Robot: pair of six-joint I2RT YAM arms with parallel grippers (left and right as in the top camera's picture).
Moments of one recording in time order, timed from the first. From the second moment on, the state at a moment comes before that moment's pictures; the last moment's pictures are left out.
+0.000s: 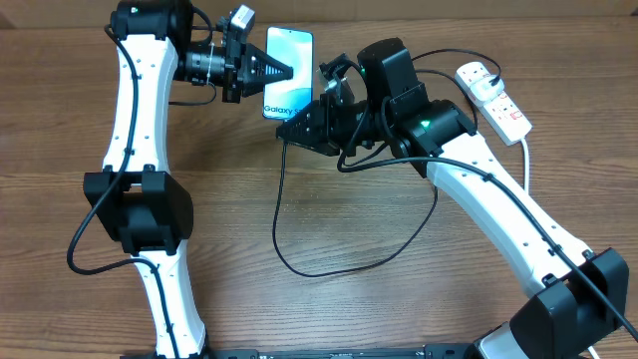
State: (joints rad) left arm -0.01 2.29 2.38 -1.66 1.32 0.02; right arm 0.51 1.70 1.52 -0.51 -0.84 0.85
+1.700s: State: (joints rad) left arm -0.01 2.29 2.38 -1.67 1.32 0.03; right arm 0.45 1.70 1.52 -0.46 -0.87 0.86
